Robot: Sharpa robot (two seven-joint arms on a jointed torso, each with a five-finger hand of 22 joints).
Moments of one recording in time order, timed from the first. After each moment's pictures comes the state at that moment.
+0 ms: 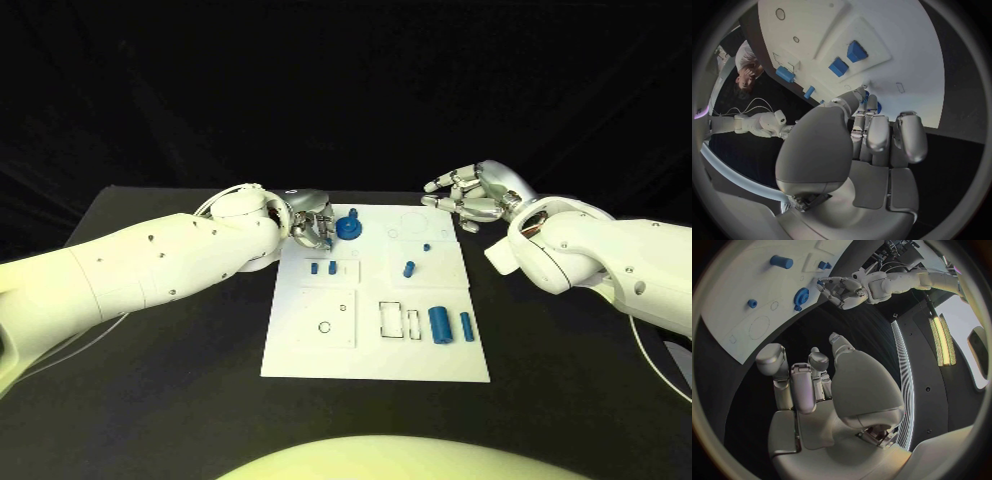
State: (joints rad) left arm 1.19 -0.62 -0.01 1.25 -1.46 -0.07 -0.15; left_hand 1.46 -0.16 0.48 0.04 0.15 1.13 0.13 0.15 0.14 1.20 0.06 0.22 0.13 1.47 -0.02 1.20 1.09 0.08 1.43 0.07 1.33 1.26; right arm 1.29 -0.83 -0.15 1.47 -0.68 -0.46 0.13; right_hand 1.34 -0.04 0.04 0.17 0.35 0.89 0.16 0.17 0.24 1.14 0.08 1.17 1.03 1.46 0.01 1.42 1.31 0.10 1.26 0.11 1.05 1.18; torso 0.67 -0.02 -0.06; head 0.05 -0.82
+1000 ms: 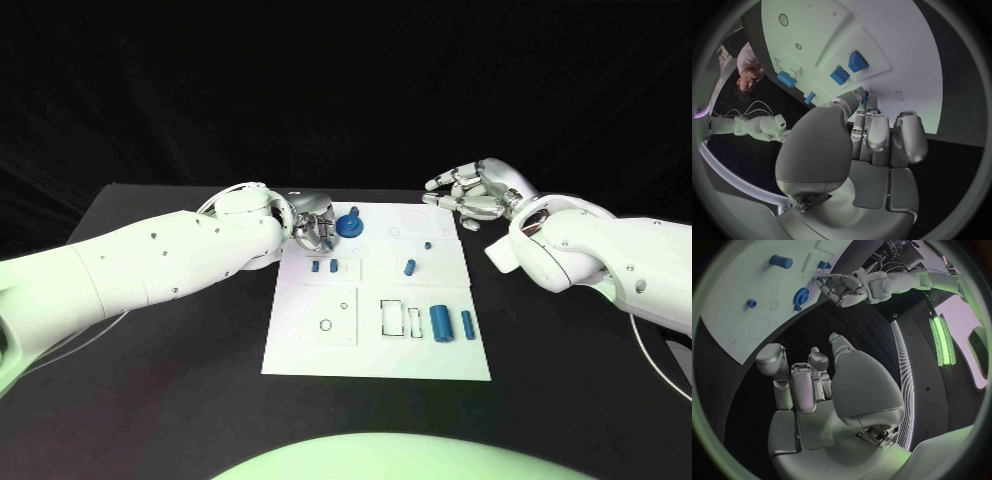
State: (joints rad) left arm 1.19 -0.62 -0.01 1.26 -1.47 -0.02 -0.16; left_hand 1.45 -0.16 0.48 0.04 0.15 1.13 0.12 0.15 0.14 1.20 0.06 0.22 0.13 1.47 -0.02 1.20 1.08 0.08 1.43 0.07 1.33 1.26; right arm 1.29 -0.83 -0.15 1.47 -0.68 -0.46 0.13; right_hand 1.34 -0.04 0.04 0.17 0.35 0.89 0.16 0.18 0.24 1.14 0.08 1.17 1.03 1.46 0.01 1.42 1.31 0.10 1.26 0.11 1.05 1.18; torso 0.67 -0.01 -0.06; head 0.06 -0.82
